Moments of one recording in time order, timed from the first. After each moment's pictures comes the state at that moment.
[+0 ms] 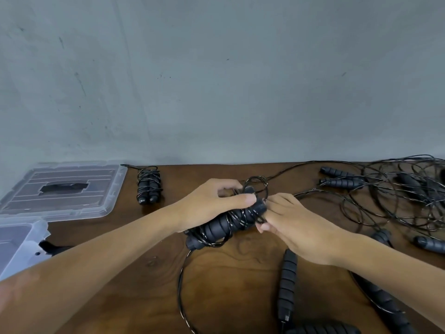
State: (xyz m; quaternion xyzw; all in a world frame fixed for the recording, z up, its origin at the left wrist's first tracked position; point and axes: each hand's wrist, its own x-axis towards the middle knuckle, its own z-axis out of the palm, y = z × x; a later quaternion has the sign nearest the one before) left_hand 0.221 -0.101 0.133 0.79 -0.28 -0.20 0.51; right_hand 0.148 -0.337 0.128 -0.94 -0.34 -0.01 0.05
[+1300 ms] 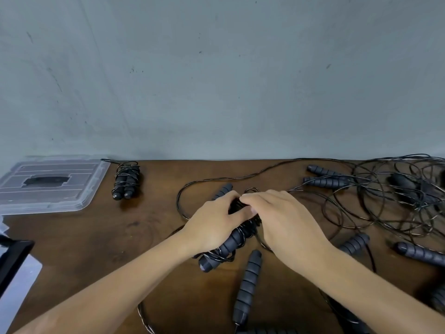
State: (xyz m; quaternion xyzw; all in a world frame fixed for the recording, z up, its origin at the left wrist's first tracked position) left_hand 0.188 -0.212 0.110 0.88 -0.18 -0.16 0.42; right_hand 0.140 -0.380 0.130 -0.96 -0.20 -0.16 0.06
